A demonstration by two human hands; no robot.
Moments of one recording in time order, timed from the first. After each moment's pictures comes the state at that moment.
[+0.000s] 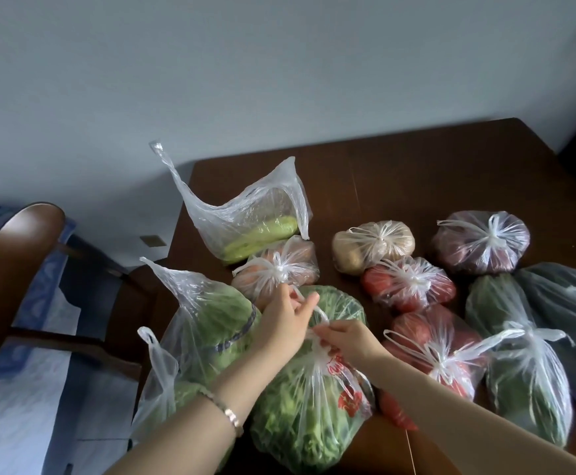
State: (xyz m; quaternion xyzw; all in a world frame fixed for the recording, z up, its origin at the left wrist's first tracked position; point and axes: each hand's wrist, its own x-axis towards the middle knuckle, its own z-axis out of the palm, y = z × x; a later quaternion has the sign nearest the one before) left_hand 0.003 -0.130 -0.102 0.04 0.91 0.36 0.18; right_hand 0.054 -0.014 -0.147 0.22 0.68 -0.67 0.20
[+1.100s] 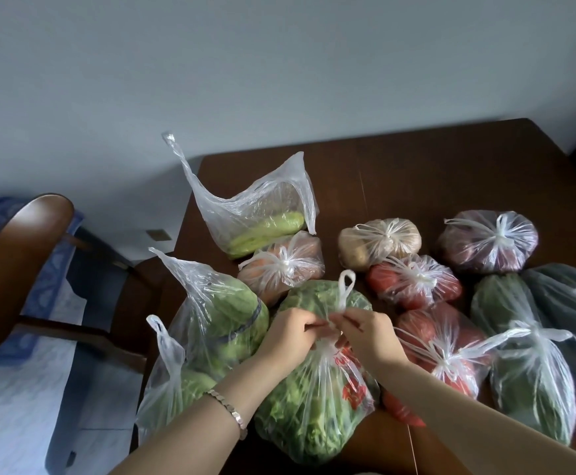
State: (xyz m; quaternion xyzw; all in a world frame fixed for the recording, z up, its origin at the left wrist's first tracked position) left_hand 0.018 -0.141 -0.113 0.16 0.90 0.33 0.24; right_hand 0.068 -0.007 -0.134 0.16 0.80 -0.58 0.03
